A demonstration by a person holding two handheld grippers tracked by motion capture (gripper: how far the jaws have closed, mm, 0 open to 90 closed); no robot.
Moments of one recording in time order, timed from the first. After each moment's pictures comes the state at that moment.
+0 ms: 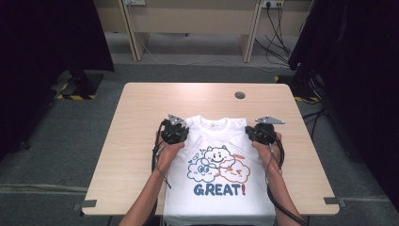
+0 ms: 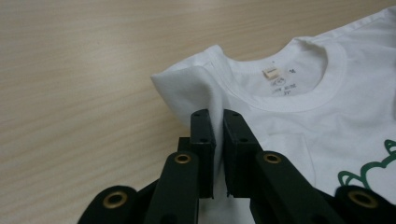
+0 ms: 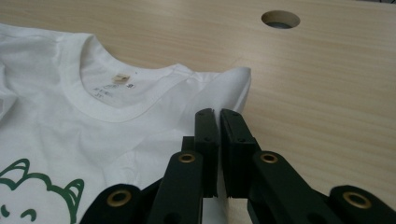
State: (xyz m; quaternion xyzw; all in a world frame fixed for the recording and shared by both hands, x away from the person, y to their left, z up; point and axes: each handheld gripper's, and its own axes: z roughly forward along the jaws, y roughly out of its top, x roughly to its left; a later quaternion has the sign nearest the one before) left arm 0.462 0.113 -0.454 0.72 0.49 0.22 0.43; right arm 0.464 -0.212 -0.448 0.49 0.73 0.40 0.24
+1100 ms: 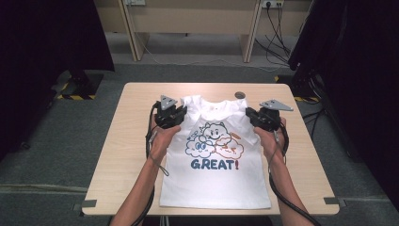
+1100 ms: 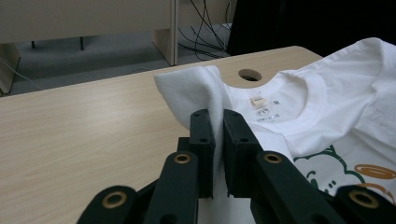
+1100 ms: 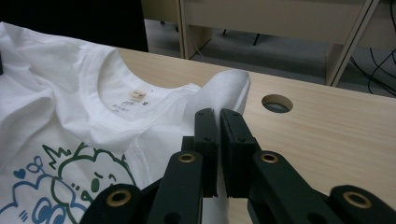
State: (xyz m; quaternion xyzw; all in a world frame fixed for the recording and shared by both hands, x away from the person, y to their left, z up) left arm 0.451 0.129 -0.393 0.69 0.45 0.26 0.51; right arm 0.447 -0.204 -0.382 0.44 0.71 0.47 0.28
